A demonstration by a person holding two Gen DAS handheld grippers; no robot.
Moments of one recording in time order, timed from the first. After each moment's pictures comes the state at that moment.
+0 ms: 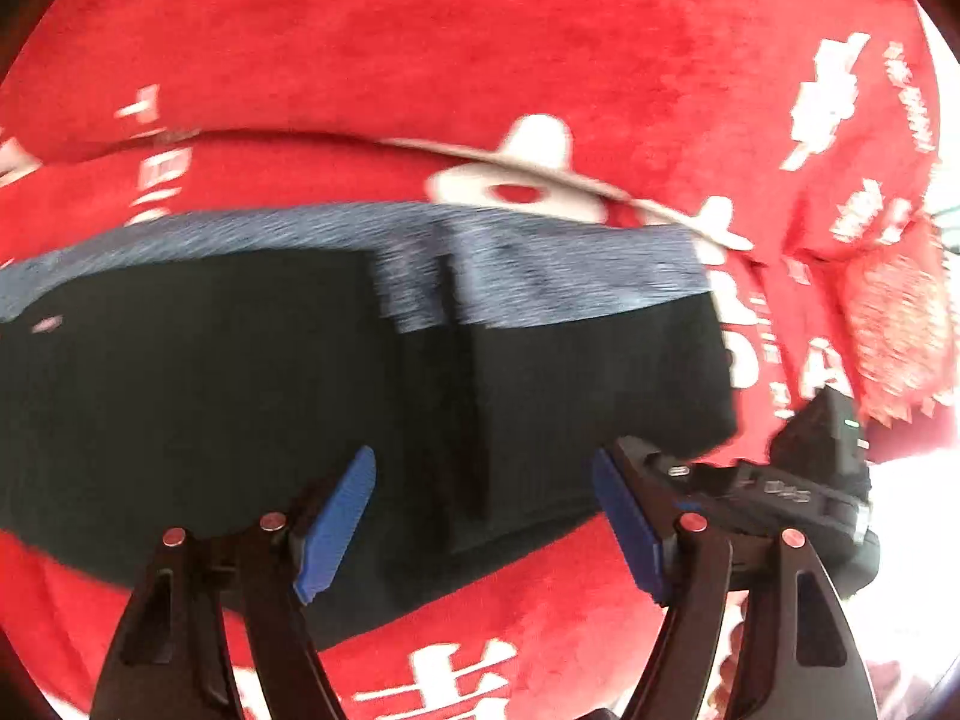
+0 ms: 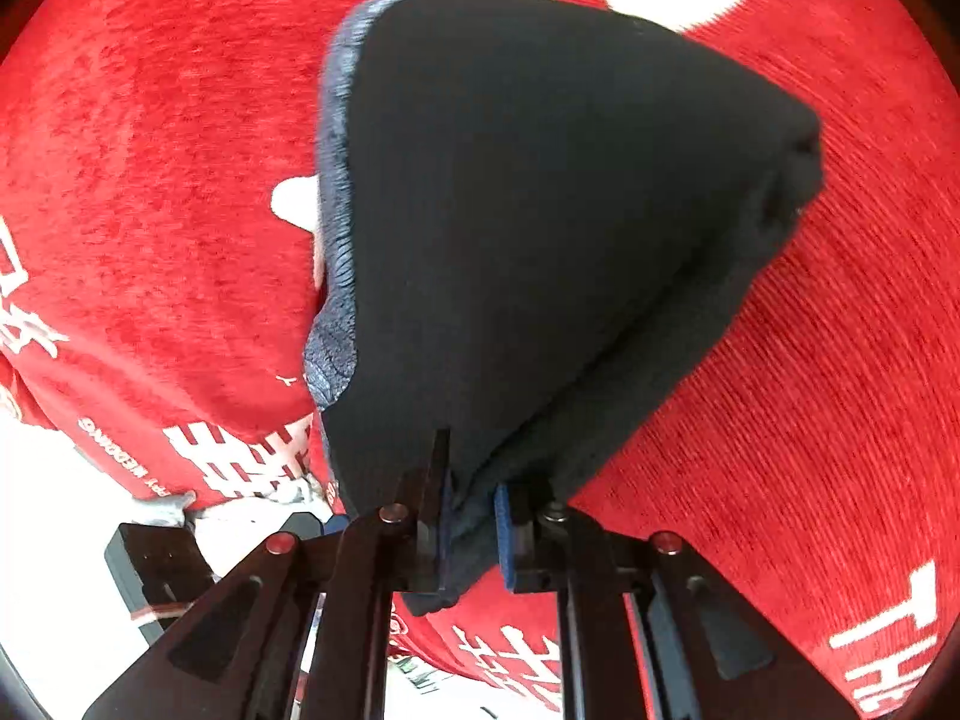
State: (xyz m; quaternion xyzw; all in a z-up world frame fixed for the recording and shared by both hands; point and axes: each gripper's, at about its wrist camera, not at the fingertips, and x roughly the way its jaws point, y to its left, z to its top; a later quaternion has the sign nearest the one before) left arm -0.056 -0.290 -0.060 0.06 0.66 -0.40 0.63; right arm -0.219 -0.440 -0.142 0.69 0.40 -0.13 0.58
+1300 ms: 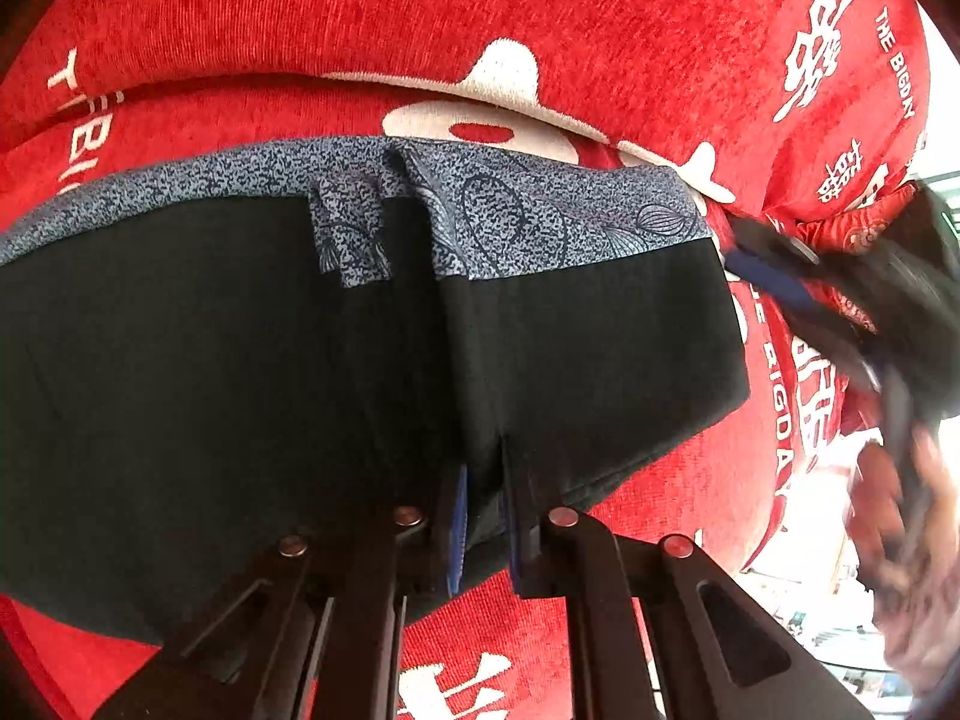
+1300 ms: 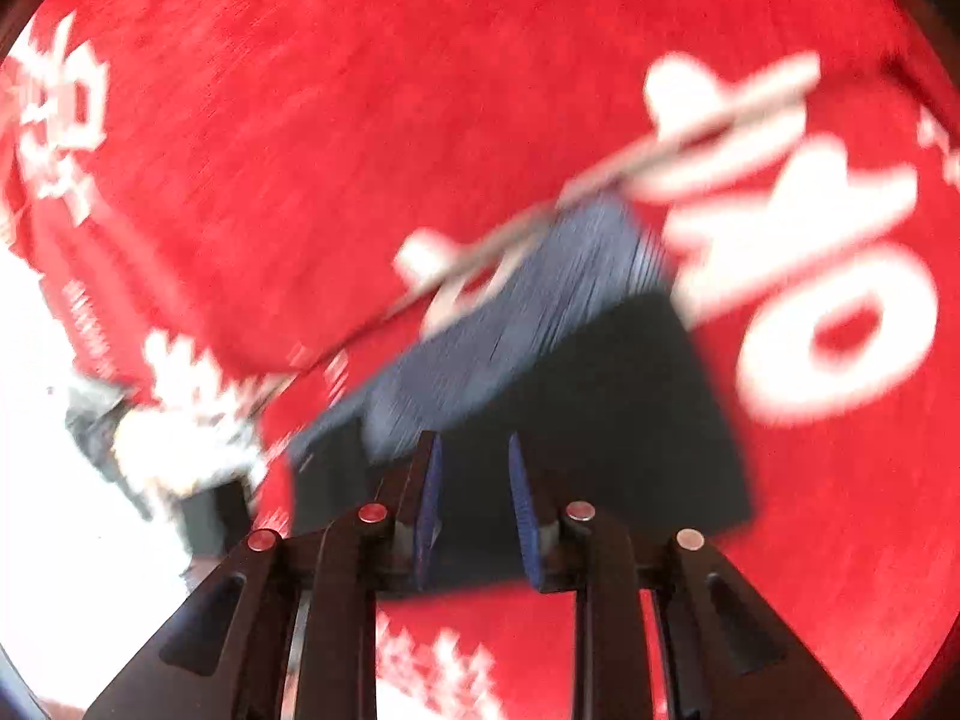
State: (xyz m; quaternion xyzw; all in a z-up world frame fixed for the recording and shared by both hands) left arm -0.069 -0.314 -0.102 0.08 0.68 -0.41 0.60; right arm -0.163 -0.520 -0.068 0.51 0.47 -0.13 0.71
